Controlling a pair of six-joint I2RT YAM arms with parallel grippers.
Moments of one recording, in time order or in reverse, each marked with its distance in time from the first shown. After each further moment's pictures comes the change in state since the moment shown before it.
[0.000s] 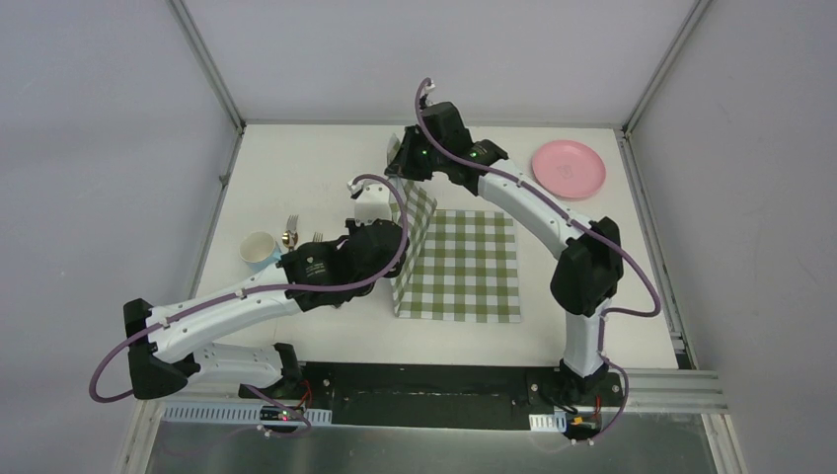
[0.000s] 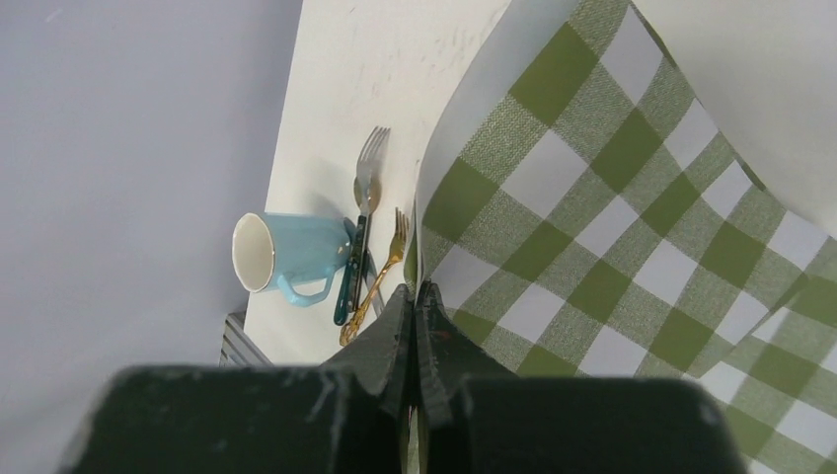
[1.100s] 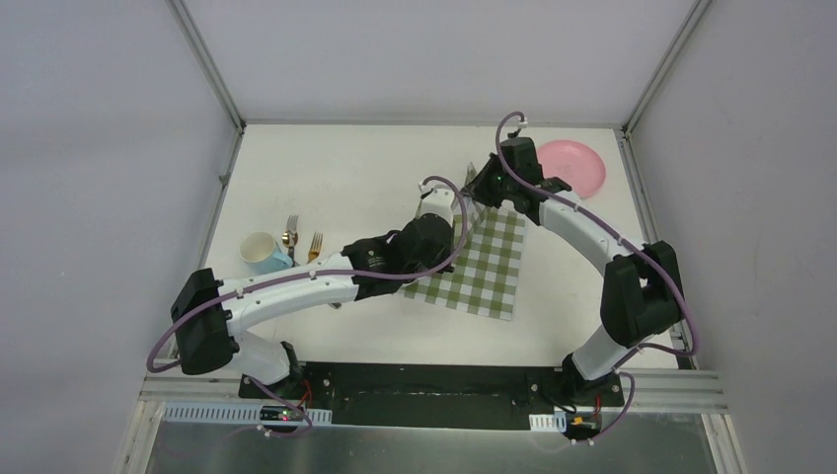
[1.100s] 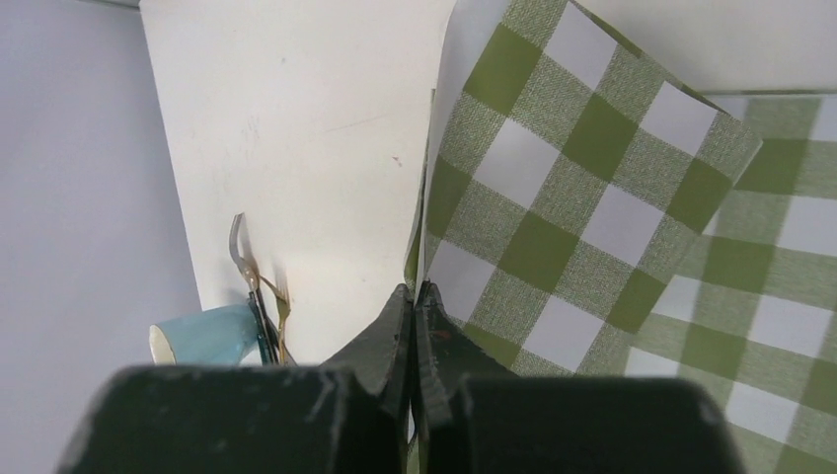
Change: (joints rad) left arm 0.013 0.287 -0.016 0.439 0.422 0.063; right arm -0.285 -0.310 -0.642 0.220 0.039 0.145
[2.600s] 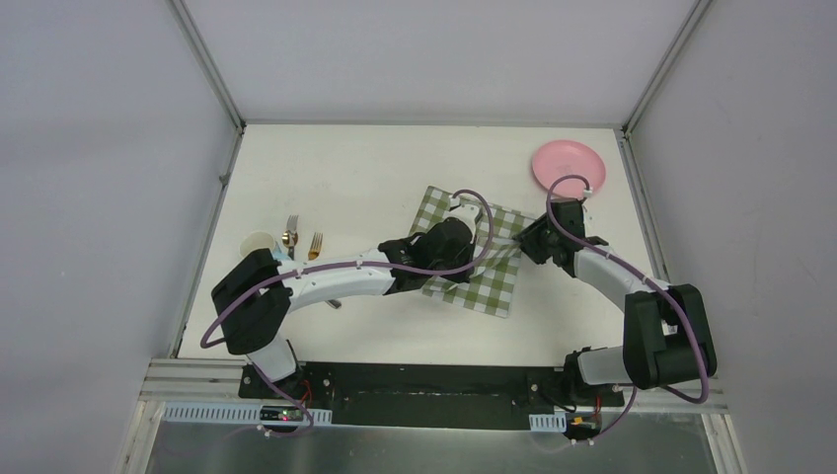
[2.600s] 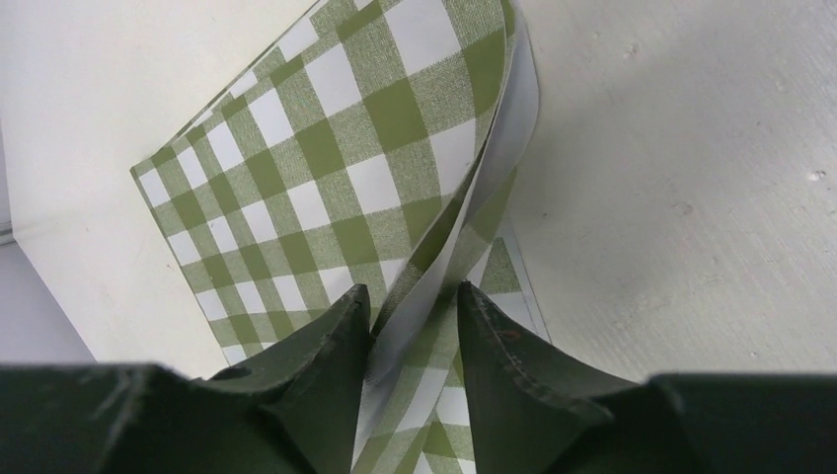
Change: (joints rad) left arm 0.039 0.217 -0.014 0.146 0.236 -0.007; right arm -0.217 -0.247 -0.531 0.095 0.154 0.182
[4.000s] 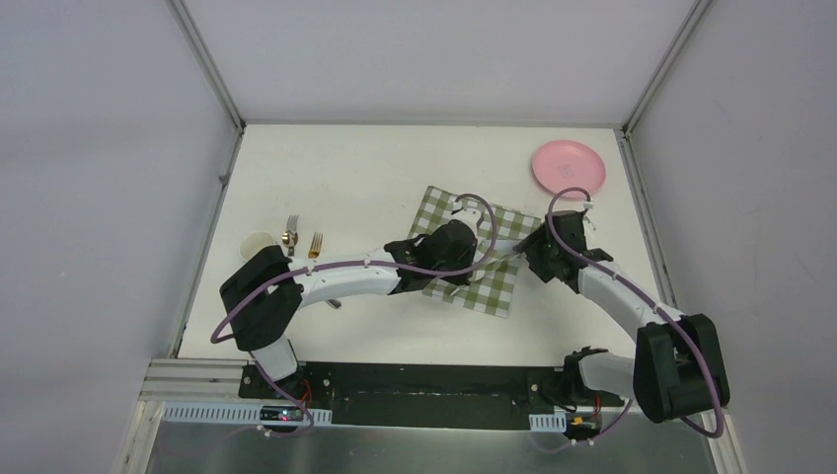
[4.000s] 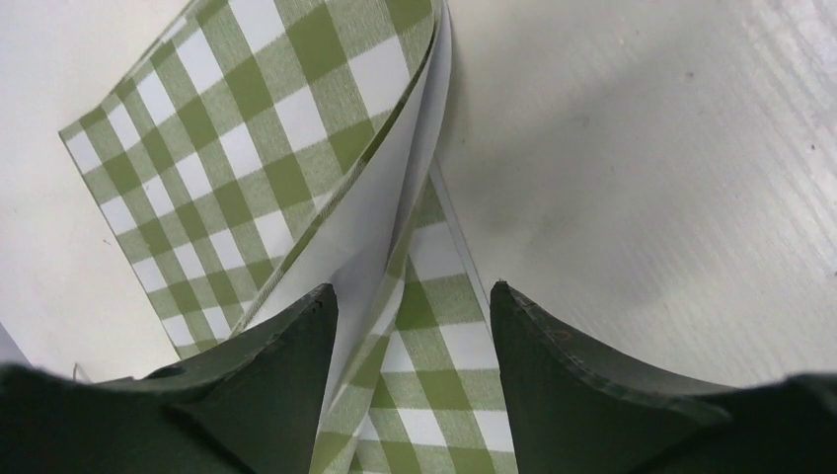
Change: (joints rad) left arm 0.006 0.044 0.001 0.000 0.002 0.013; right arm 0.060 -0.168 -0.077 -0.135 0.079 -0.014
